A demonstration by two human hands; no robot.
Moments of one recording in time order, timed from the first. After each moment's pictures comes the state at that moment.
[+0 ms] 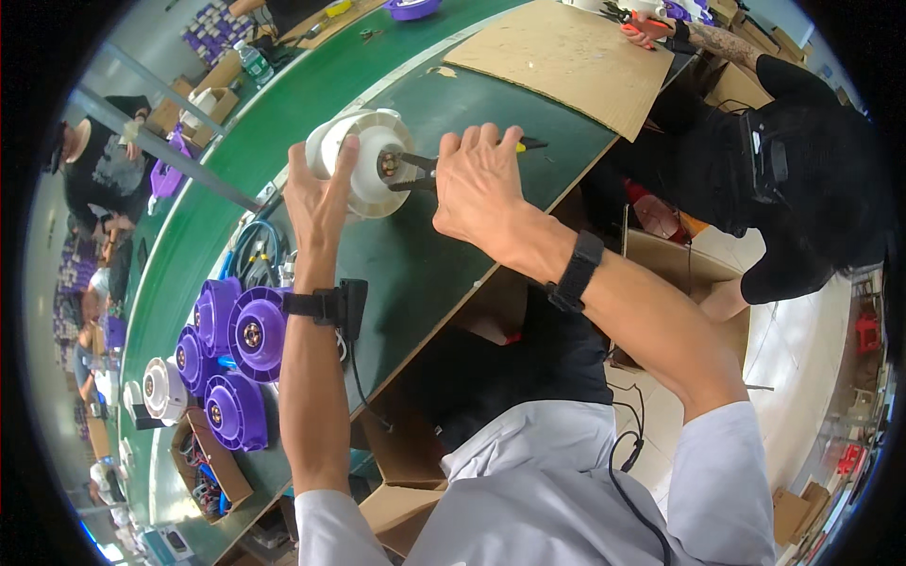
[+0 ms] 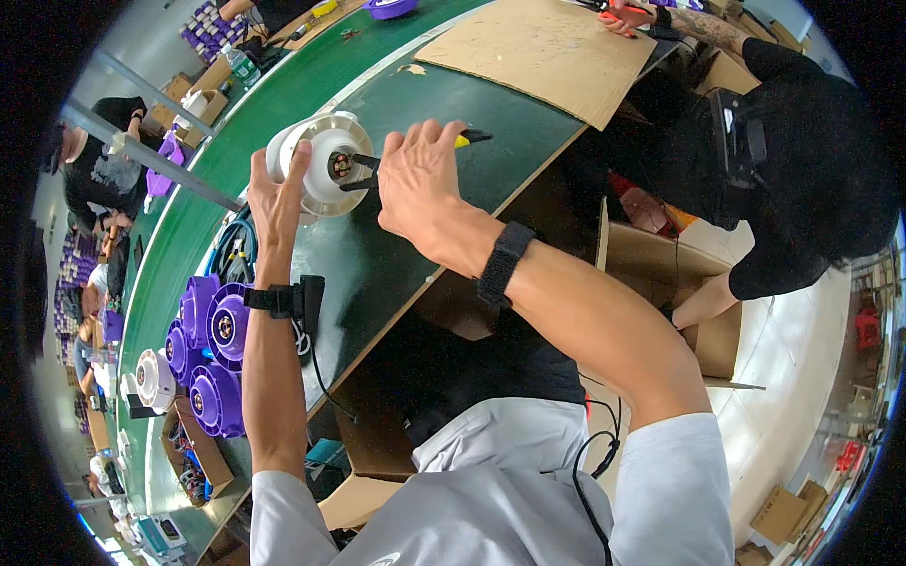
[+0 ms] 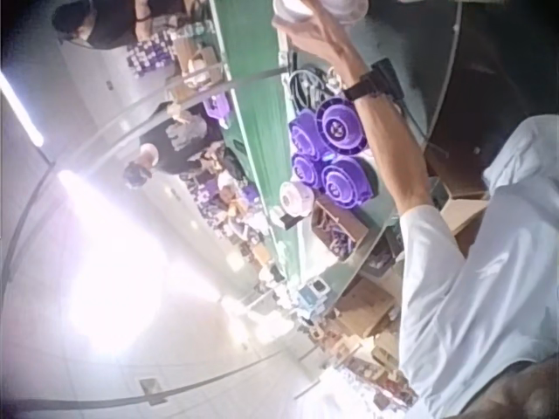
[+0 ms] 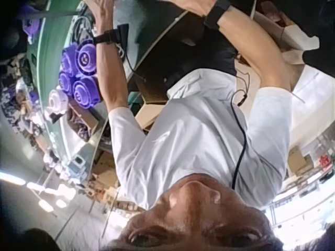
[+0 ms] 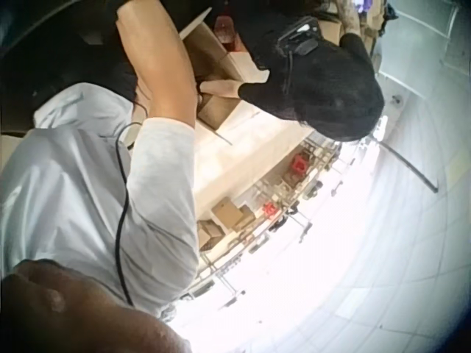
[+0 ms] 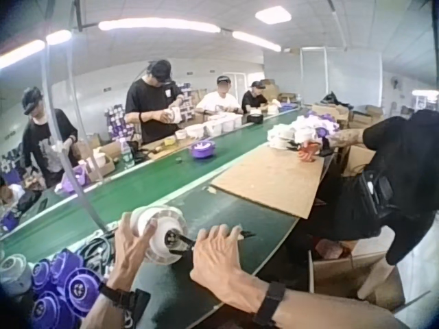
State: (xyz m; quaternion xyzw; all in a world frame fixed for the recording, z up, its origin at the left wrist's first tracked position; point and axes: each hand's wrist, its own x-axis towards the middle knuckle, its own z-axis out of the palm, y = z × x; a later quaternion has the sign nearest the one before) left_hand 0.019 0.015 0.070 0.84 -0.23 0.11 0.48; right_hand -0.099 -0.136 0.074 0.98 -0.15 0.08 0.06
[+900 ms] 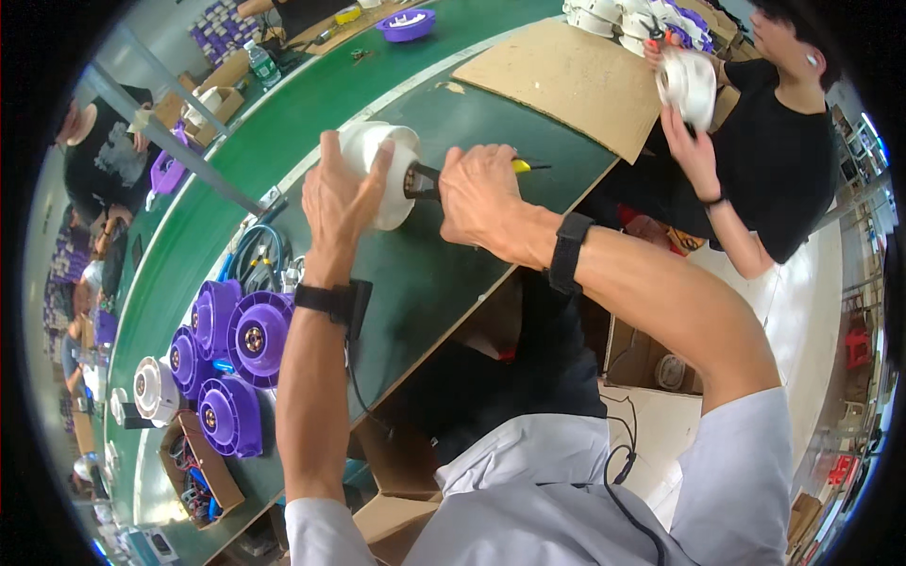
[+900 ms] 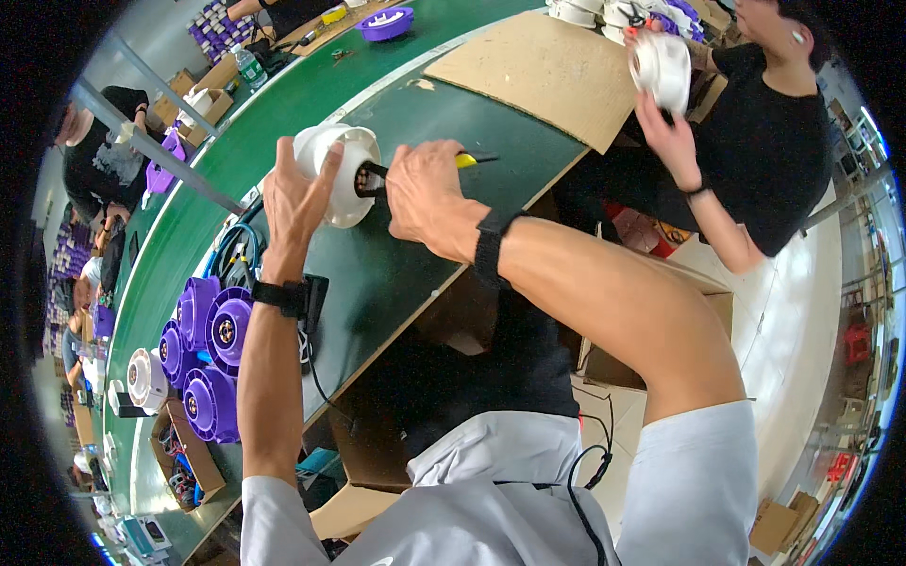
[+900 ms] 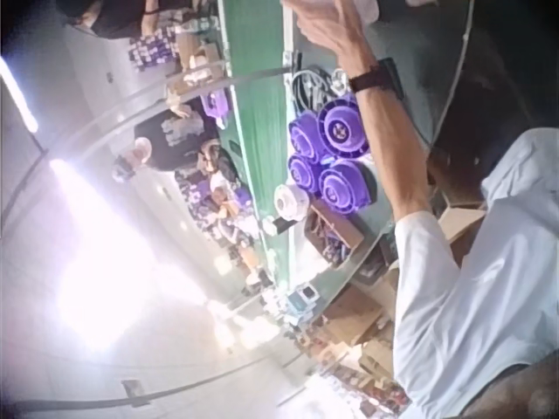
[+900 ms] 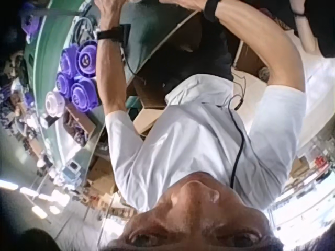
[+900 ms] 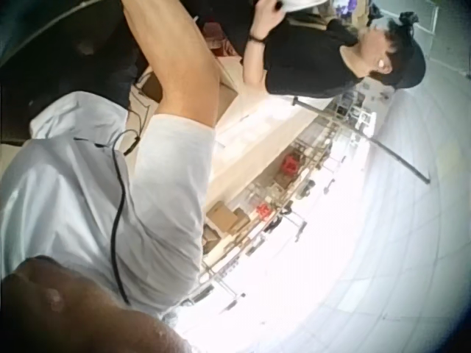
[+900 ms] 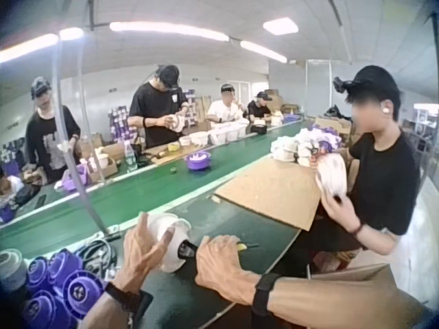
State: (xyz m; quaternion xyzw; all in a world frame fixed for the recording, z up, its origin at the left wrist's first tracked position) left_hand 0.014 -0.003 0.082 0.88 -0.27 0.16 0.35; right_hand -0.084 -0.138 0.078 0.99 -0.12 0.02 0.09
